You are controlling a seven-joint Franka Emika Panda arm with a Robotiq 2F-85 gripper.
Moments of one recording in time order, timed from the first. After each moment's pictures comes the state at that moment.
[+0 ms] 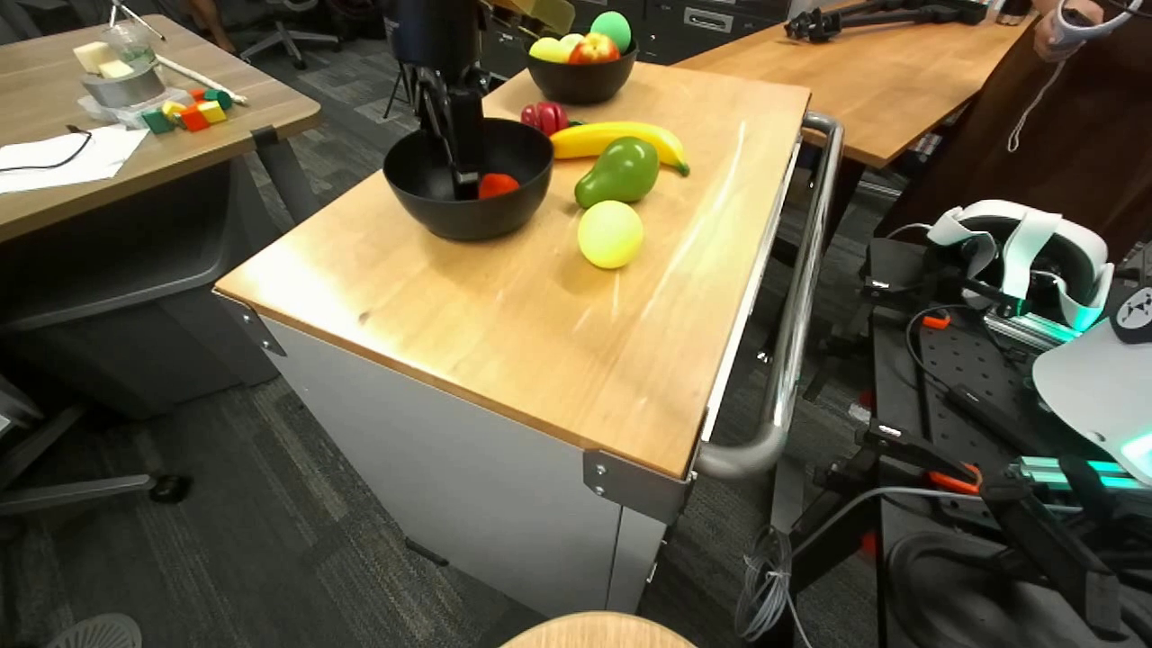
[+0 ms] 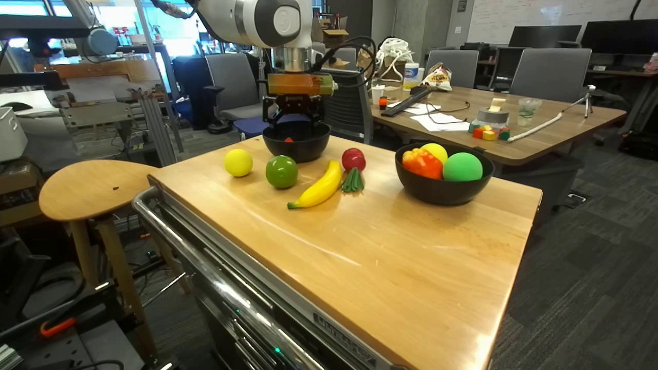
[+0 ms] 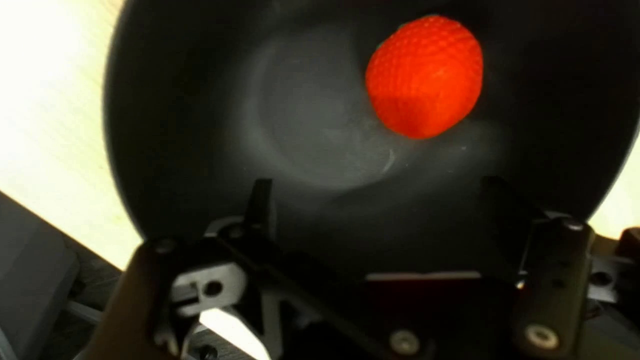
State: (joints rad) arm 0.00 0.50 0.16 -1.70 0.00 2.25 -0.78
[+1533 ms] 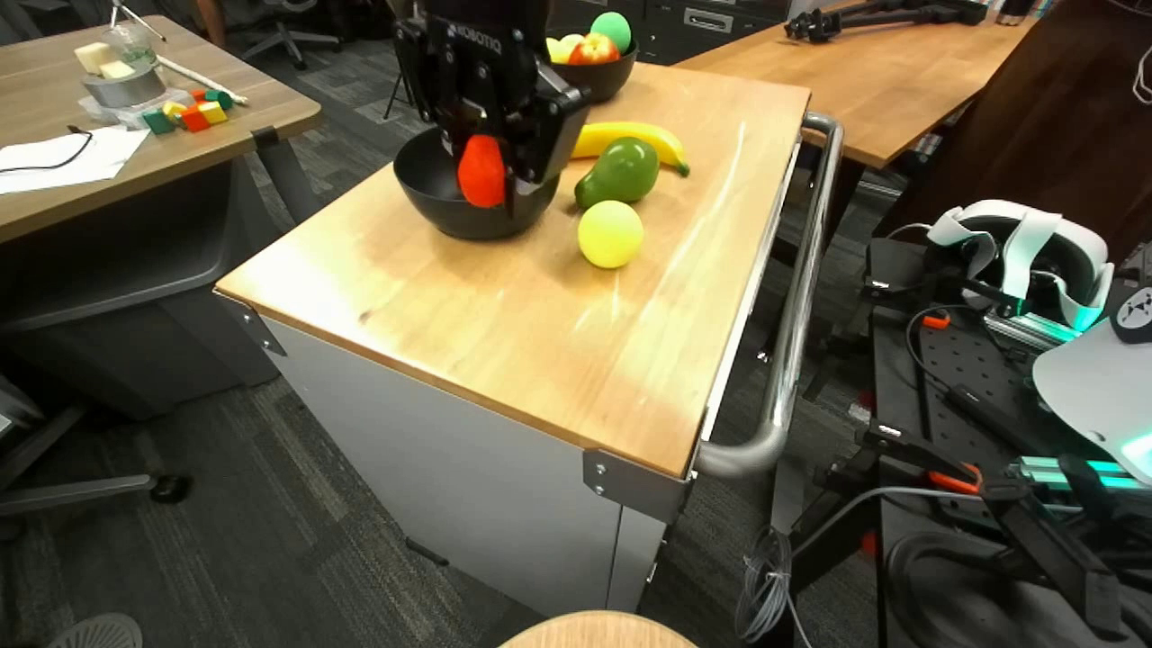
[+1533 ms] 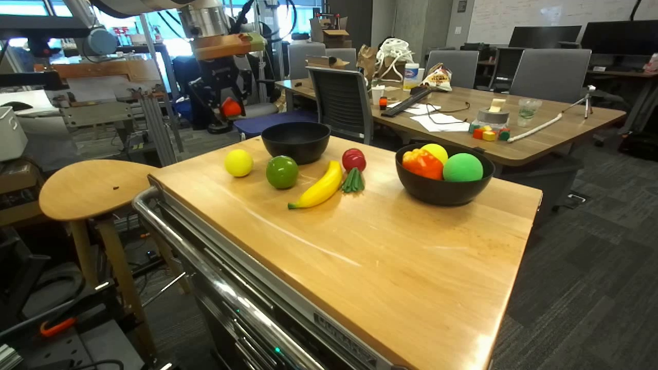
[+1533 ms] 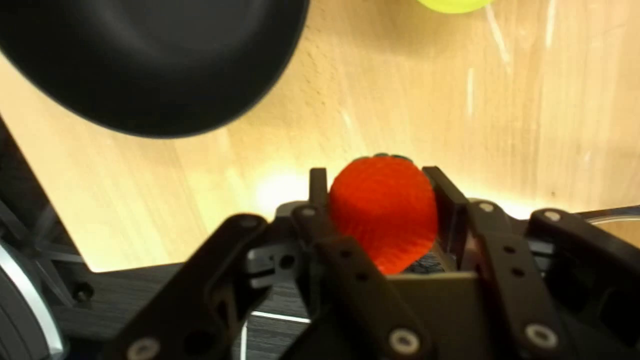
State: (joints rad) arm 0.11 0.13 0.26 -2.08 -0.15 2.32 -0.89
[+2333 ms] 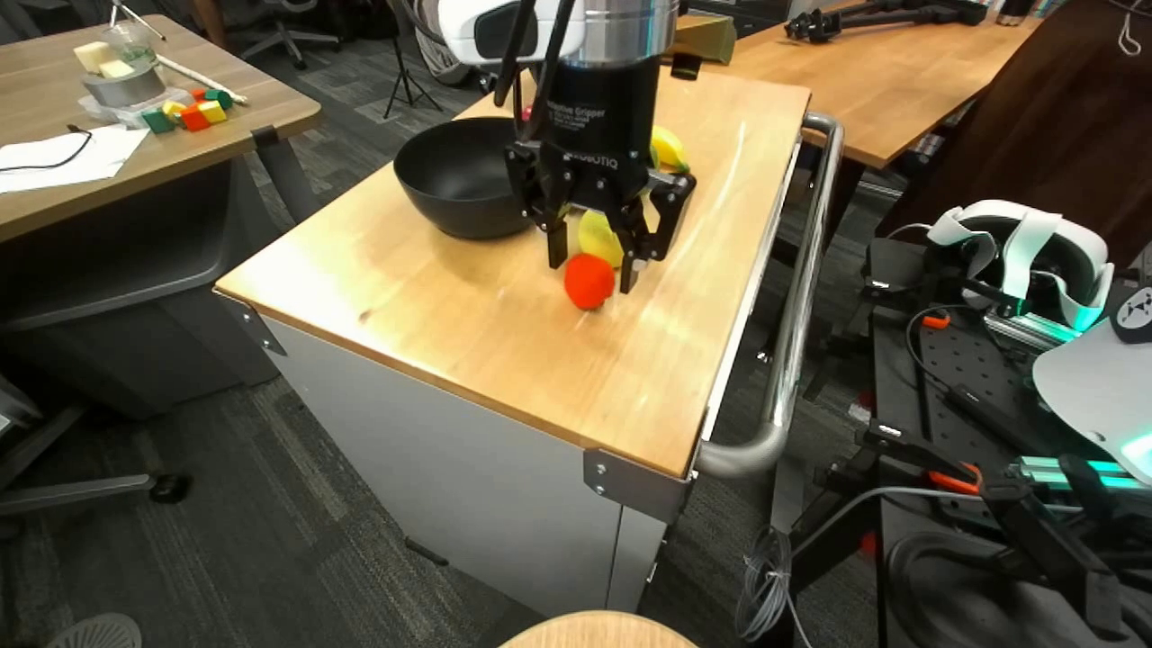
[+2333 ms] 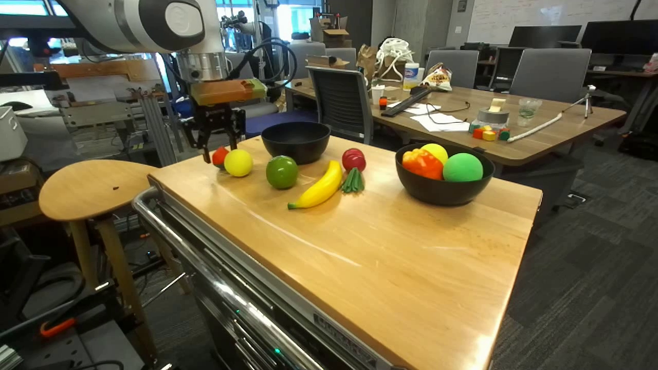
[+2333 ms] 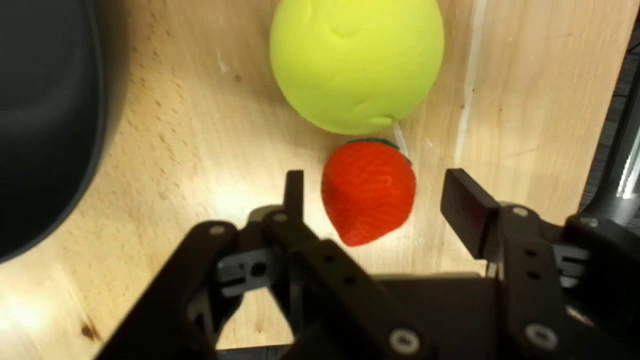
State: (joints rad) arm 0.10 0.10 0.22 -2.29 -0.03 2.41 -1.15
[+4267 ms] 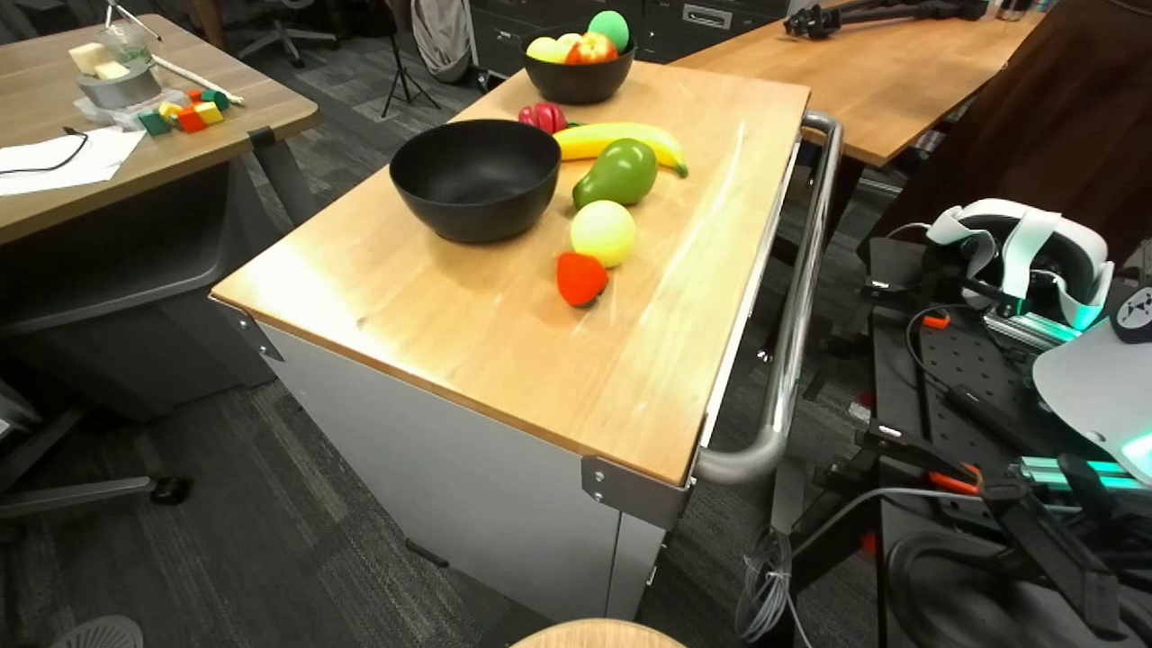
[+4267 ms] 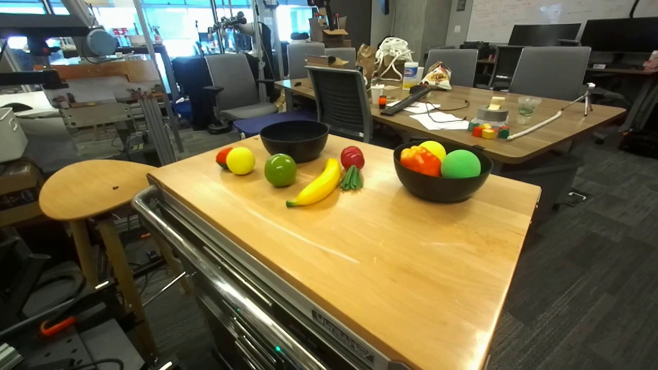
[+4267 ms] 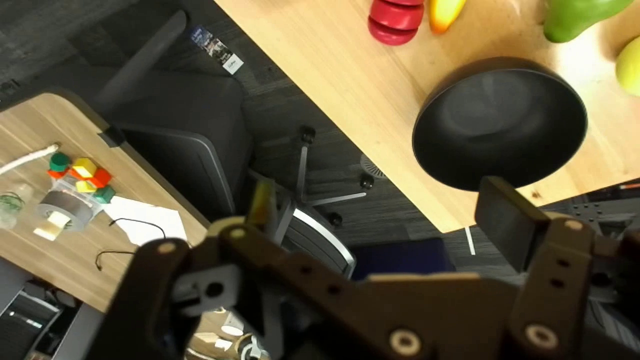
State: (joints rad) arm -0.04 -0.04 -0.17 -1.93 0.26 2.29 -1.19
